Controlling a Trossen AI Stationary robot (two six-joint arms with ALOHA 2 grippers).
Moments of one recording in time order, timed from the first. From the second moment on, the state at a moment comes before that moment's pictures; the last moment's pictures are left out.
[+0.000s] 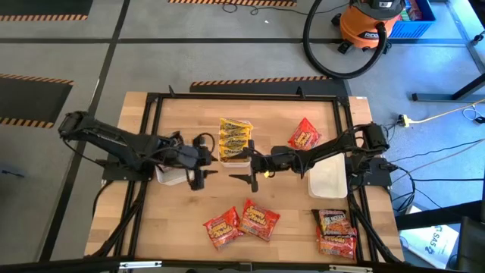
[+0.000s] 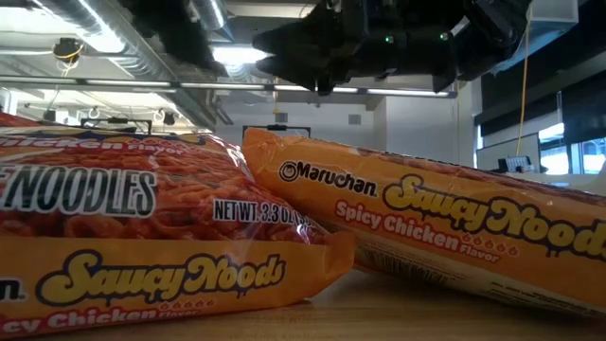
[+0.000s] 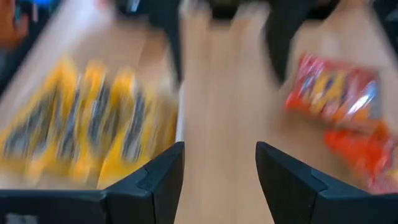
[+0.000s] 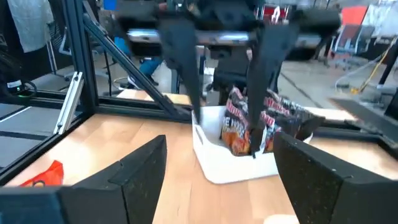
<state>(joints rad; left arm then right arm) -0.23 1.15 0.87 -0.40 -0.27 -0.18 0.10 1.82 0.87 0.92 -0.01 -0.08</state>
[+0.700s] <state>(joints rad) -0.28 1.15 0.60 0.17 -0.24 -0.02 0.35 1.49 1.24 -0.81 -0.08 0.73</state>
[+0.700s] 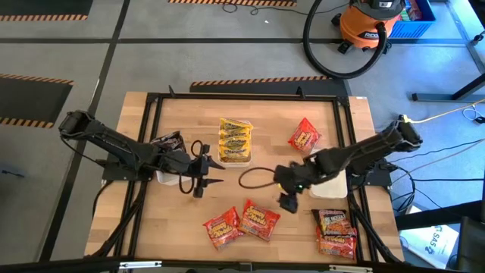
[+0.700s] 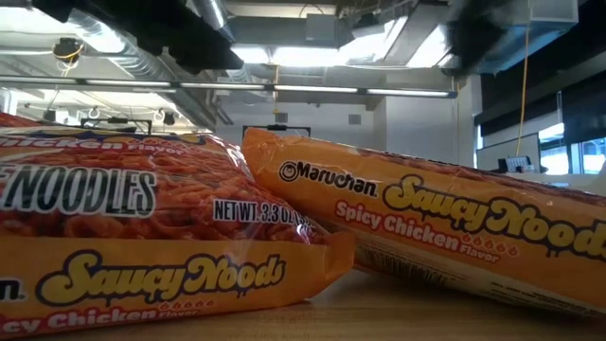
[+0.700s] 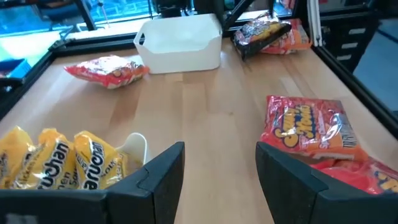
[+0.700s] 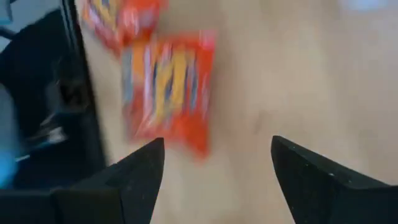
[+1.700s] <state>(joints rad) -0.32 1.15 0.60 0.21 -0.25 0.01 0.72 1.51 0.98 -0.95 -0.37 1.93</state>
